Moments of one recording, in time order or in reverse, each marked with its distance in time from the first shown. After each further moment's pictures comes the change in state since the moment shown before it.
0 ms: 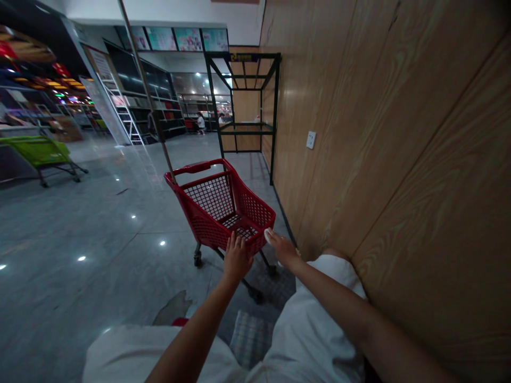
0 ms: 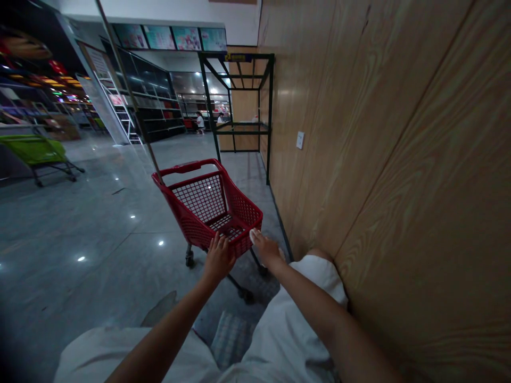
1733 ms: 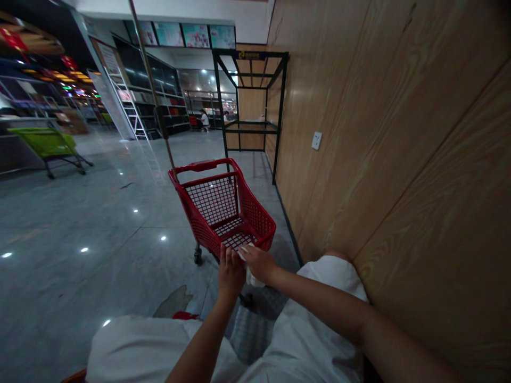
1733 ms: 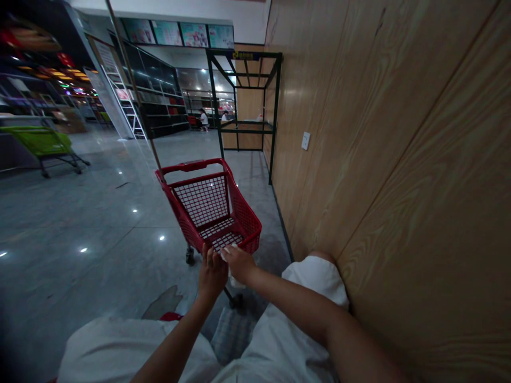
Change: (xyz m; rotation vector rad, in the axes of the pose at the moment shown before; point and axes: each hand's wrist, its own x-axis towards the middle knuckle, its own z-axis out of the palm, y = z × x) left_hand -0.061 -0.014 0.016 0.013 0.201 0.018; right_hand -0.005 -0.088 0.004 0.172 -0.014 -0.360
